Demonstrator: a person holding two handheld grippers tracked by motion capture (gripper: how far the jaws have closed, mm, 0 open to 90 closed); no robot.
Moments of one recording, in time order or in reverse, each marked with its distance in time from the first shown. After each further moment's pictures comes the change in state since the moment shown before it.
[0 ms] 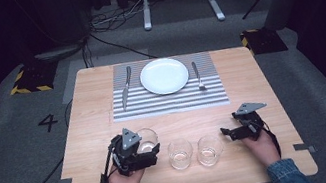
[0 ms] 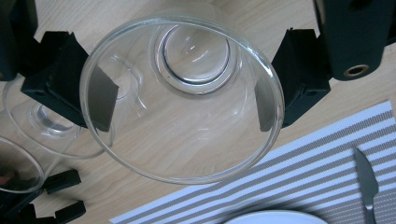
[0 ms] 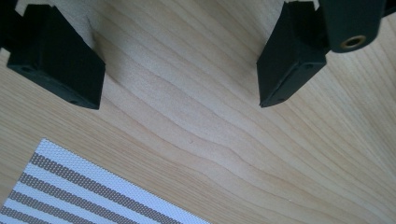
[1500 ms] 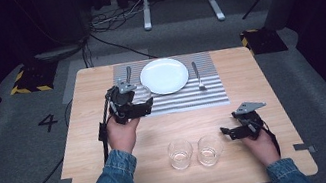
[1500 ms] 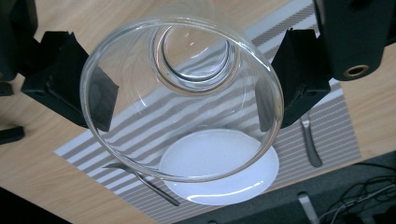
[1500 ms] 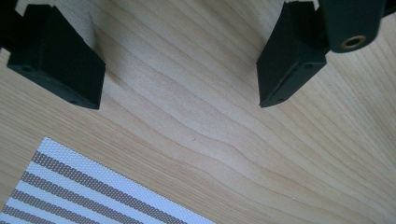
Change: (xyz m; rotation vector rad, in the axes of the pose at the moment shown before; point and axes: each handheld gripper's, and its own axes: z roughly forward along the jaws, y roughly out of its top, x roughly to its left) left arm 0.061 0.105 0.041 -0.061 0.094 -0.022; right arm -0.001 0.001 0.001 0.003 -0.002 0.003
